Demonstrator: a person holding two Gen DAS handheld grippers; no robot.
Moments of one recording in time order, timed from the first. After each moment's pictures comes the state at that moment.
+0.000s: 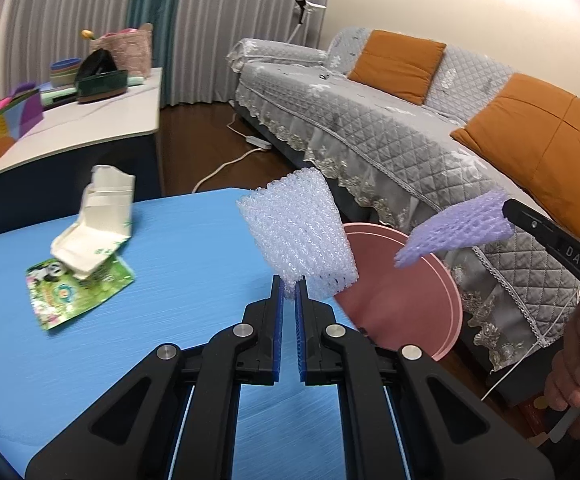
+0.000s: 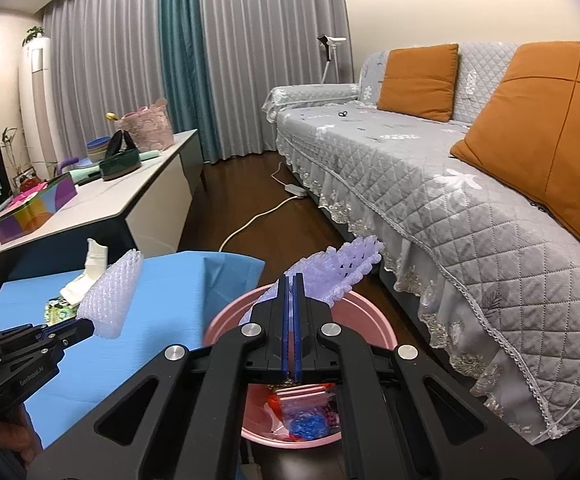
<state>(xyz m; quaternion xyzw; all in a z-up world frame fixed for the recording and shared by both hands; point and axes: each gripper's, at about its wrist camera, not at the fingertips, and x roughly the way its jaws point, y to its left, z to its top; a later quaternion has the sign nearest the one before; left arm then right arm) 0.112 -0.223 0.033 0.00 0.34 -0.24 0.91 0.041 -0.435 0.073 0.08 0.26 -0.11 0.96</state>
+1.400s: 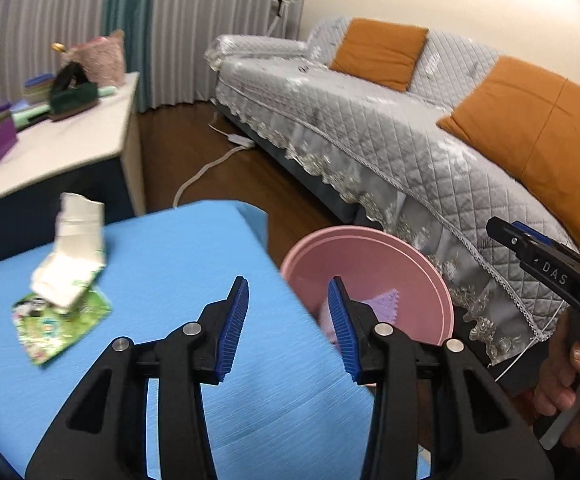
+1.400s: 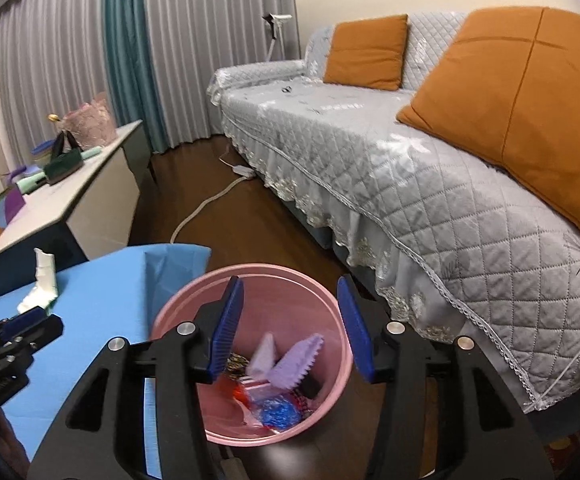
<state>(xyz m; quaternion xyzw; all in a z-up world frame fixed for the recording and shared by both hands) 0.121 -0.241 0.052 0.03 0.34 -0.26 0.90 0.044 -0.454 0.068 0.11 0.28 -0.18 0.94</state>
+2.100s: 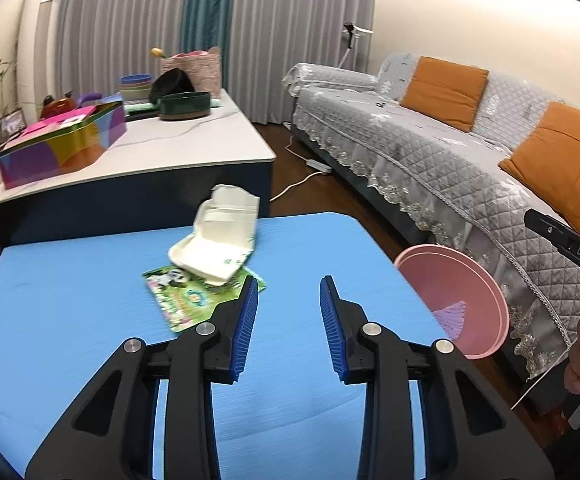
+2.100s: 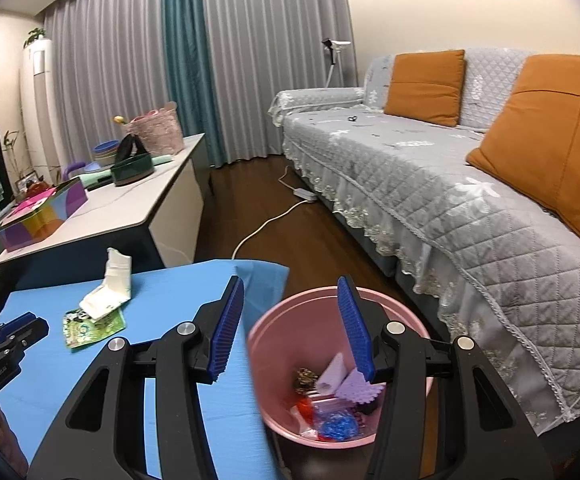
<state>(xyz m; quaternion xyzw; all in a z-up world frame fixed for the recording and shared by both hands) 0.099 -0.114 0.062 0.00 0.30 -0.15 0.94 0.054 -0.372 0.091 0.09 0.25 -0.10 0.96</state>
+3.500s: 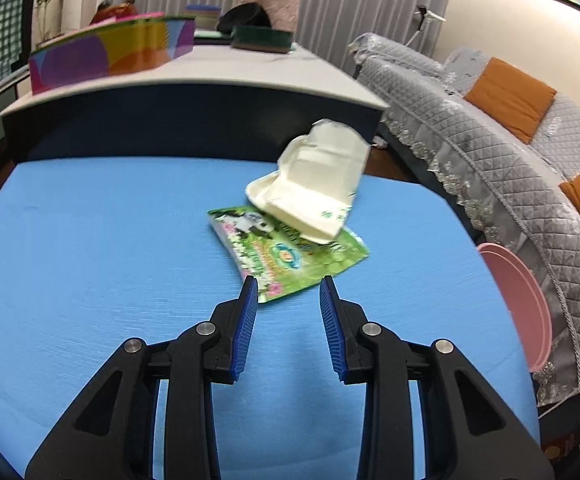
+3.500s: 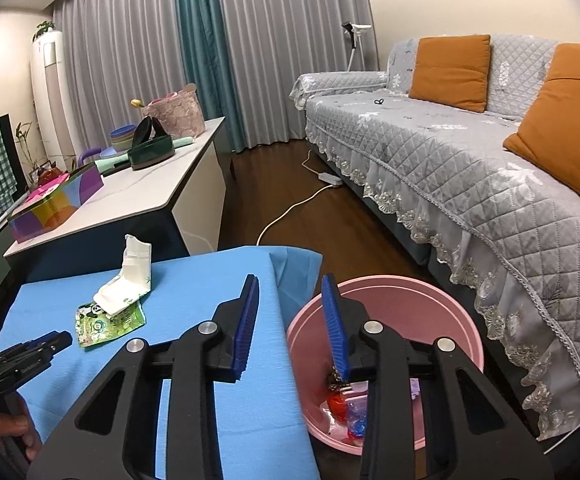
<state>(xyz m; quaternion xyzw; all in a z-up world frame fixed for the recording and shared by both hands) 0.154 -0.048 -0.004 -0.07 0.39 -0.07 0.92 0.092 -0.346 0.067 0.09 0.28 -0.06 0.95</state>
